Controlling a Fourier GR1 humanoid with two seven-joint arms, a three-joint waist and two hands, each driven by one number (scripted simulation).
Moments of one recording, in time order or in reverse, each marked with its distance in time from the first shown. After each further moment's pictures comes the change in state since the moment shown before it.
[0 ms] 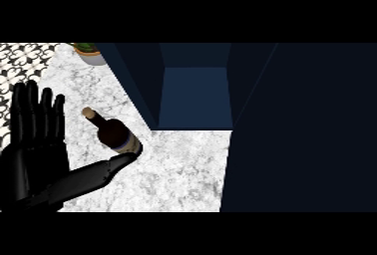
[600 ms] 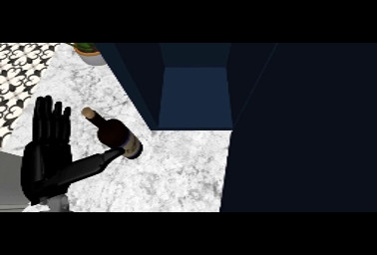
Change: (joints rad) left arm 0.076 -0.010 0.166 0.274 0.198 -0.181 -0.249; right arm -0.030 0.012 -0.014 0.004 -0.006 0.007 0.025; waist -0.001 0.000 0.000
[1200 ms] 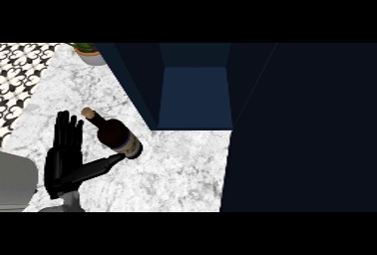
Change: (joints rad) left arm -0.015 -0.021 0.111 0.362 0.098 -0.177 -0.259; right arm -0.008 0.019 0.016 0.002 0.013 -0.002 0.009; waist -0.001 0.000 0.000
